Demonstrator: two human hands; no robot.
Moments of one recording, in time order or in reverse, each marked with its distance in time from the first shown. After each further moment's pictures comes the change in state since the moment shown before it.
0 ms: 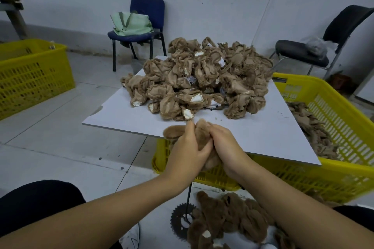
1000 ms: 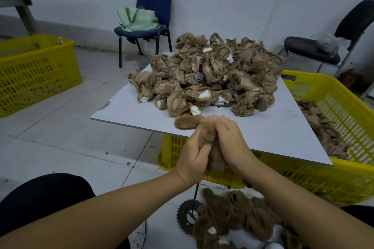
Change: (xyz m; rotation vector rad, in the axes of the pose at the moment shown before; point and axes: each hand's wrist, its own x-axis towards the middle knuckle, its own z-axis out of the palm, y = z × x) left_hand -0.006 -0.020 0.007 -0.407 -0.005 0.240; right_hand 0.012 0.013 0.002 -0.266 -0.001 -0.424
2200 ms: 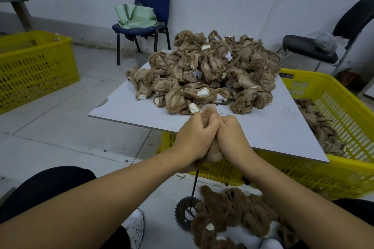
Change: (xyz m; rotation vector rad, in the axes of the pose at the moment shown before) left_hand 0.043 0.032 -0.003 0.428 -0.030 -0.364; right_hand 0.005 -0.012 -0.004 -0.244 0.089 0.260
